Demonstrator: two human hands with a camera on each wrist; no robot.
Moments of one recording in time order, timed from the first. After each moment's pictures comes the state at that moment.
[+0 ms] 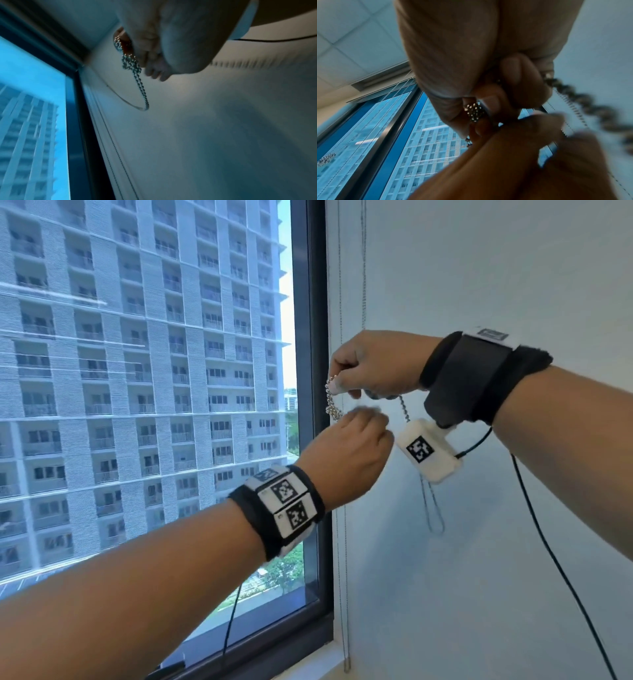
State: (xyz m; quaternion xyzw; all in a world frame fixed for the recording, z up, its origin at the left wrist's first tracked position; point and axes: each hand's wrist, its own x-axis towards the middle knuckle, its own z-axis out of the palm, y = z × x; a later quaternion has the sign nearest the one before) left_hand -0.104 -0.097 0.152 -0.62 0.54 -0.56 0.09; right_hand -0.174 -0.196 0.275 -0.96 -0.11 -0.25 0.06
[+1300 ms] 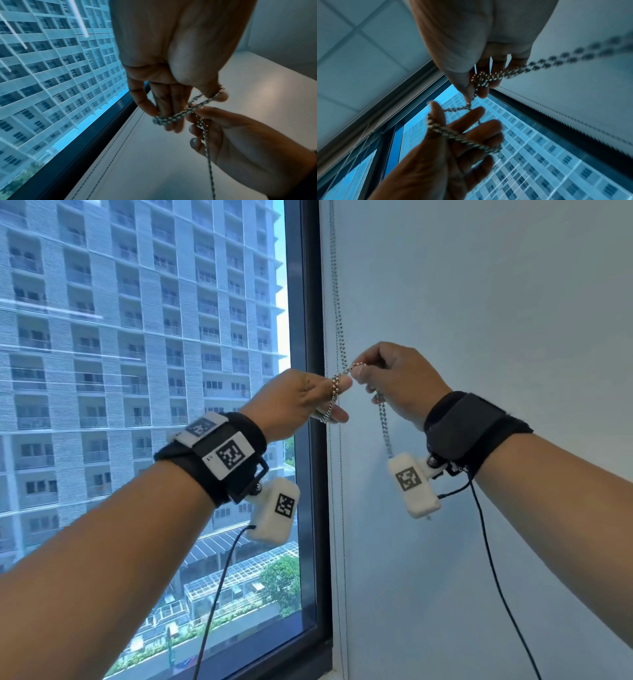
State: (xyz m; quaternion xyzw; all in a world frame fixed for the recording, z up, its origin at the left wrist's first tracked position) left_hand -0.067 -0.065 0.242 -0.72 0.51 -0.16 -0.43; right_hand -0.127 -0.250 0.254 -0.81 -0.10 -0.46 0.35
